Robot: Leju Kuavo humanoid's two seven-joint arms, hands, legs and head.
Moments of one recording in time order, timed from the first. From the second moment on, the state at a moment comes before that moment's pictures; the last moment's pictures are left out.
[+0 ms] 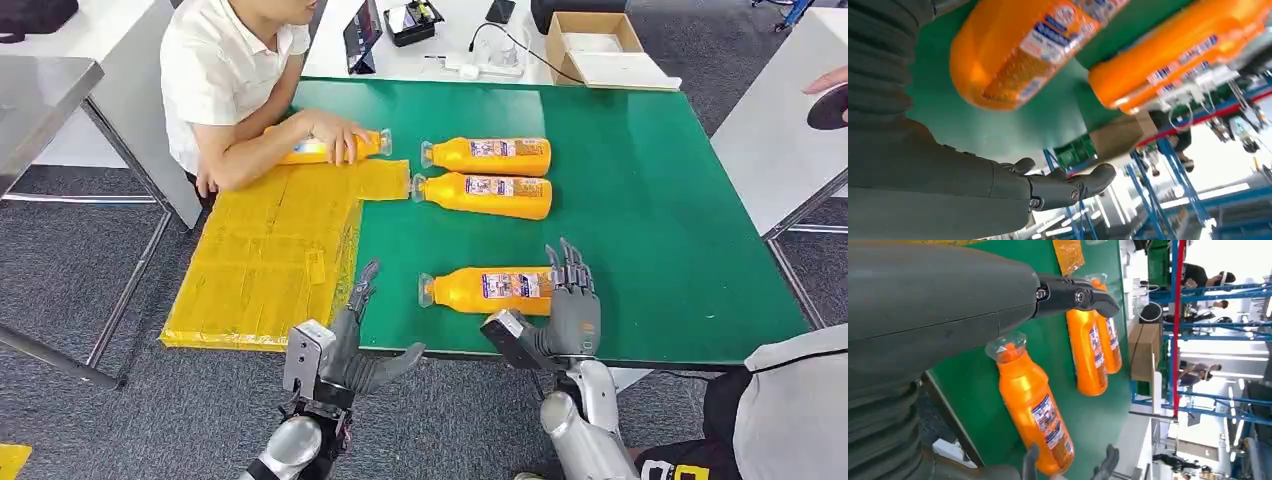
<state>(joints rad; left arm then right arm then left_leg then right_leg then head) -0.10 -0.18 -0.59 -1.24 -0.07 0.20 -0.37 -0.31 0.11 0.09 -0.82 1.19 -0.66 -0.37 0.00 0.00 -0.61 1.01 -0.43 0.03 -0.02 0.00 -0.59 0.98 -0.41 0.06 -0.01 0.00</state>
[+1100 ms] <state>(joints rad) -0.13 -0.19 -0.60 -1.24 -0.11 0.12 -0.25 -0.51 0.00 0.31 -0.57 1.32 -0.44 0.00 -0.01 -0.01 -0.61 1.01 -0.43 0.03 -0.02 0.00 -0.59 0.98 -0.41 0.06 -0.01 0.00</state>
